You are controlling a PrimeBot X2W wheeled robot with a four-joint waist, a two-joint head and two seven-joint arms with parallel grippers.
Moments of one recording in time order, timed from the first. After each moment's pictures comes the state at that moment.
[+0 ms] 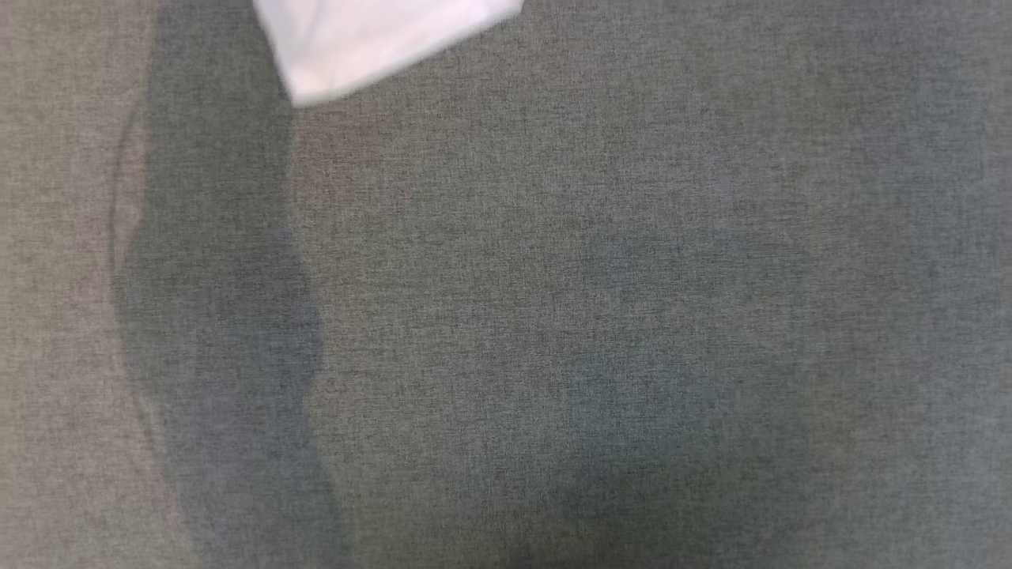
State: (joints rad) left arm -1.73 0.20 -0.19 0.74 -0.49 -0.09 0.14; right arm -1.66 -0.51 0.65 0.60 1.12 0.13 -0.15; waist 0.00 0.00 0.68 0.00
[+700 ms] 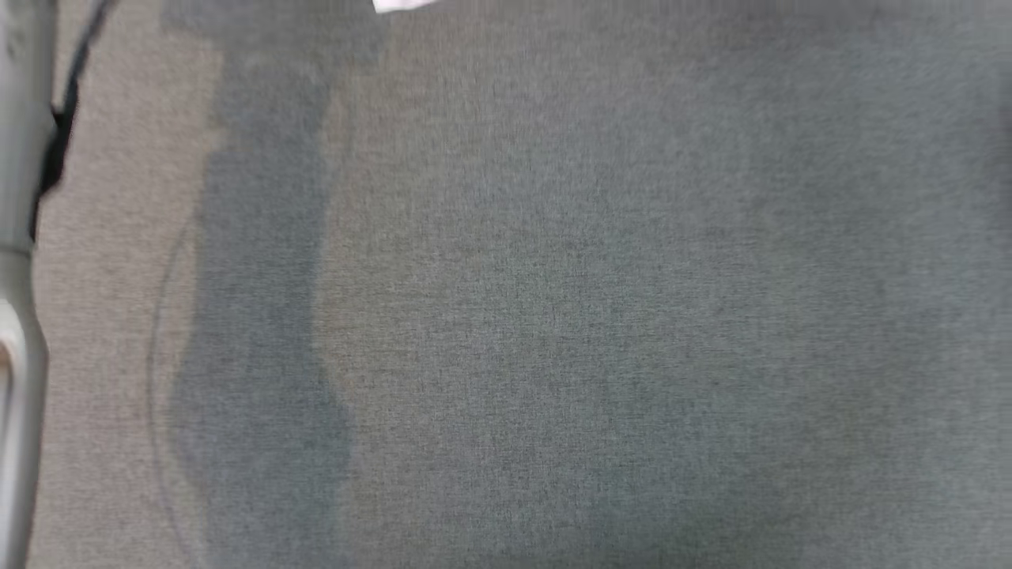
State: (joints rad) left arm -1.58 0.20 -0.40 0.98 -0.59 -0.13 0.22; right arm -1.43 -0.53 0.90 0.63 1.32 0.13 -0.21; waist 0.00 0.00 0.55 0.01
